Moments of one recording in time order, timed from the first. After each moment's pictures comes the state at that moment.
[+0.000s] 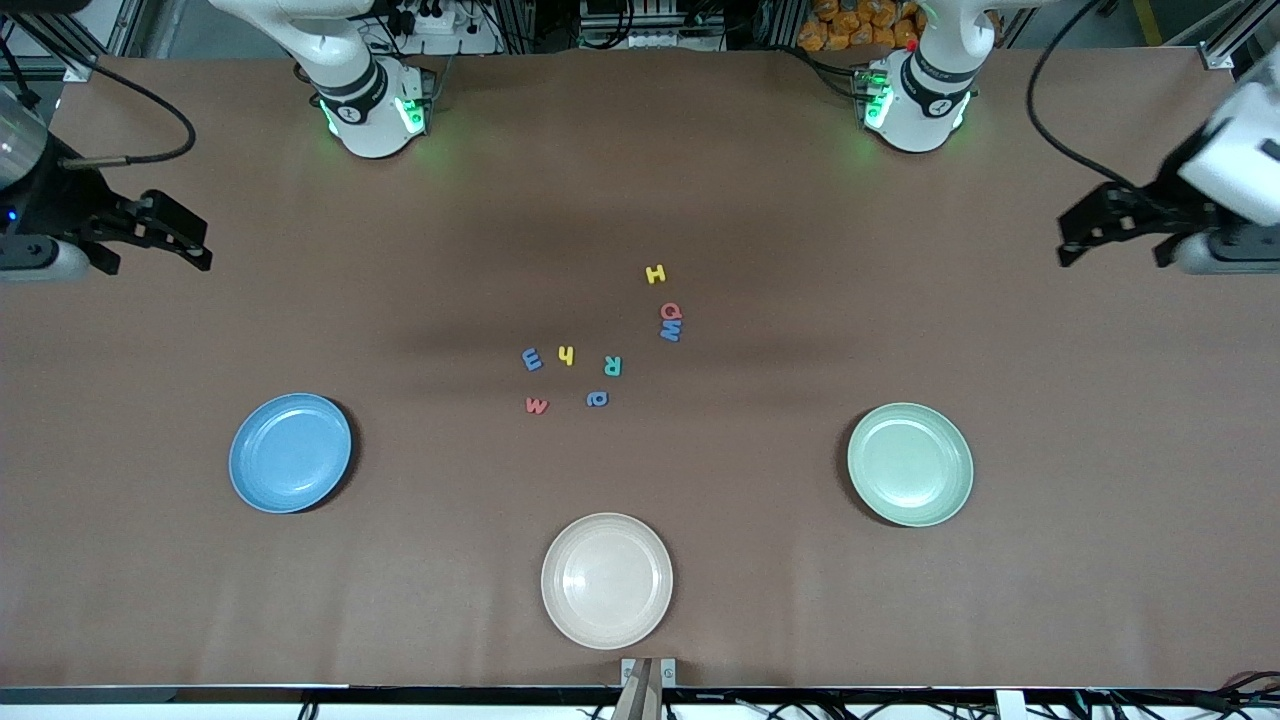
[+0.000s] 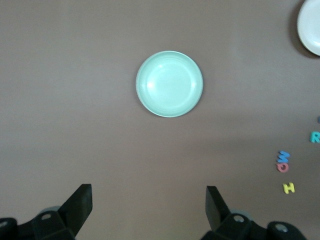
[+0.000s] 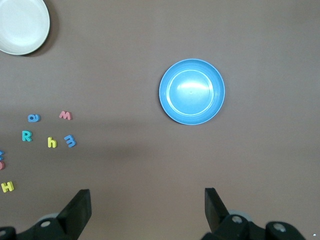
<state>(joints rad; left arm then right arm) 0.01 0.03 -0.22 -1.47 0.01 1.53 -0.15 -0.03 0.03 0.12 -1.51 0.00 1.54 0.06</state>
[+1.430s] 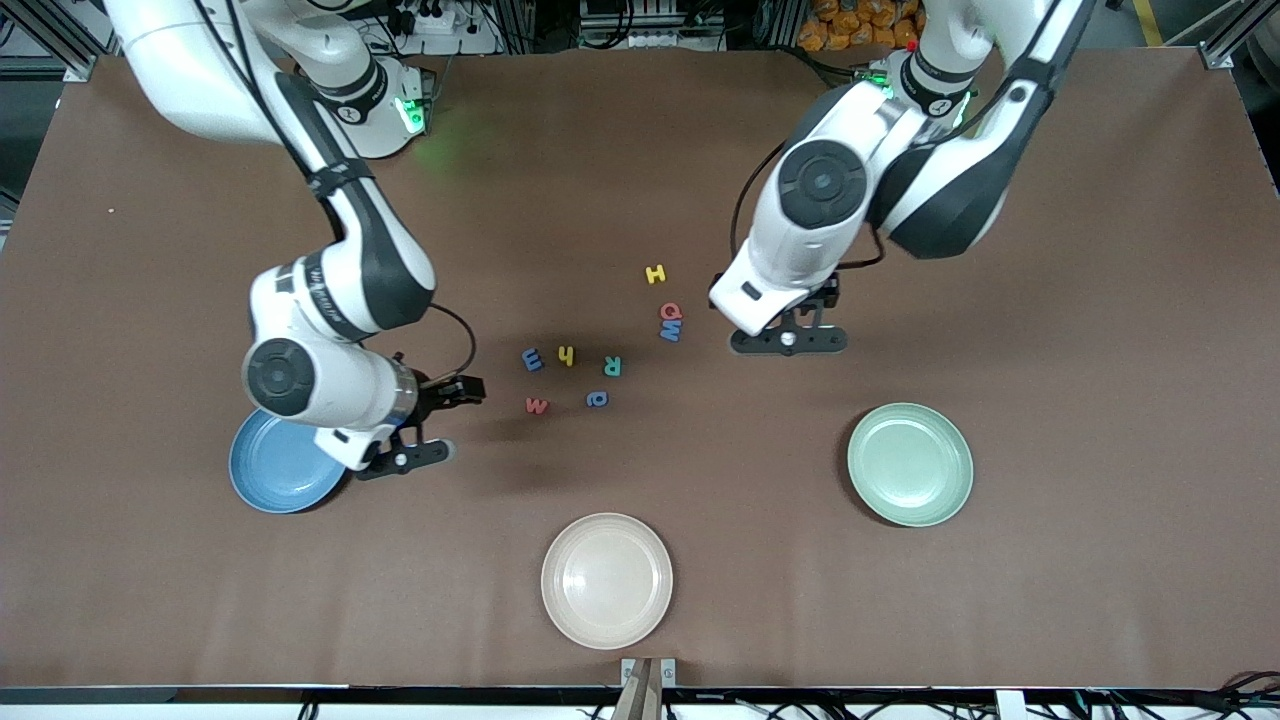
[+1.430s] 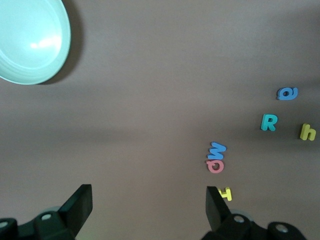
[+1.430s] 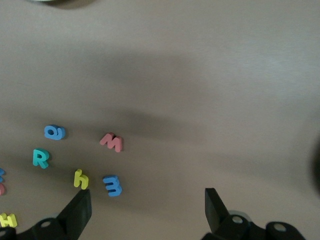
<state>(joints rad) -0.32 0.42 -0.38 -1.54 0.10 1.80 -0.72 0.23 0.58 0.14 -1.52 0.11 1.96 0.06</state>
